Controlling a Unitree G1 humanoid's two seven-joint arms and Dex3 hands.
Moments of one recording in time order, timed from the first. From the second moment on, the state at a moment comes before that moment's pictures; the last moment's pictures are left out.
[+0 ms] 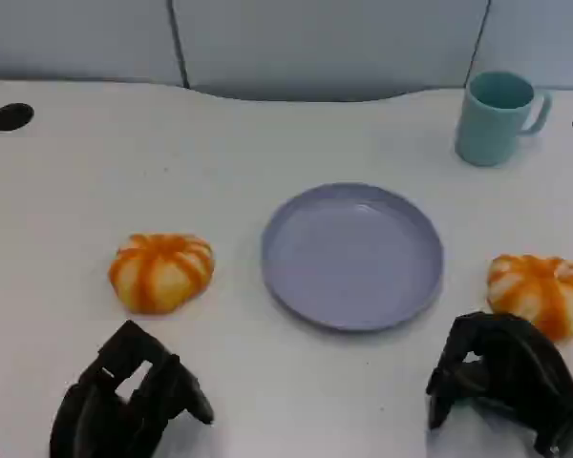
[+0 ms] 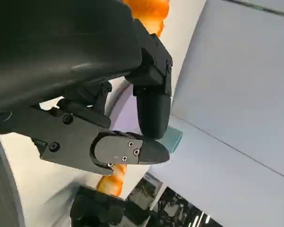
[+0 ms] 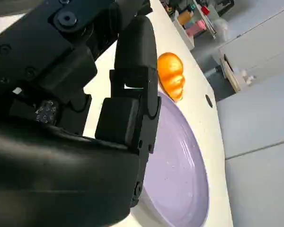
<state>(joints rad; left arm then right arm) 0.18 -0.11 0.17 0.13 -0.54 -0.05 -0.51 -0.22 -0.04 -0.11 0.65 0.34 -0.03 0.73</state>
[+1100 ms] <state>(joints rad) 0.18 -0.11 0.16 0.12 -0.54 -0.04 -0.51 -0.23 -0.04 -0.11 0.65 0.34 -0.02 0.74</state>
